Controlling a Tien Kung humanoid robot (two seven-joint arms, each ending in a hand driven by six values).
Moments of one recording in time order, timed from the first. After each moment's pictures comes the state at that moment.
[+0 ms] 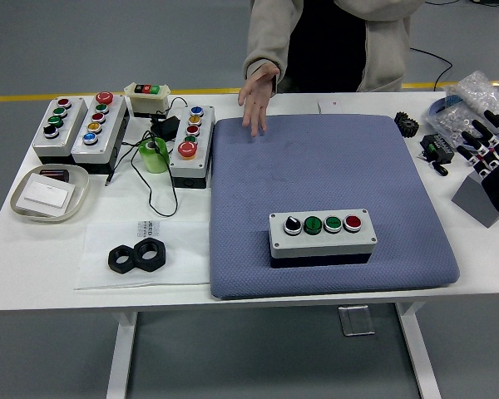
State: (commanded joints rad) left arm -0.14 0.16 -0.37 -0.21 0.02 0.26 -0.05; right arm 0.24 -0.55 1.20 1.48 -0.25 -0.23 0.10
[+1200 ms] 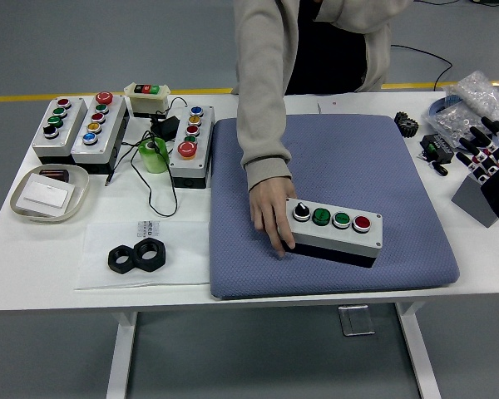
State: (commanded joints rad) left arm -0.14 0.16 -0.36 -0.21 0.01 0.26 -0.05; right arm 0.24 -0.54 1.20 1.48 -0.25 -0.25 0.08
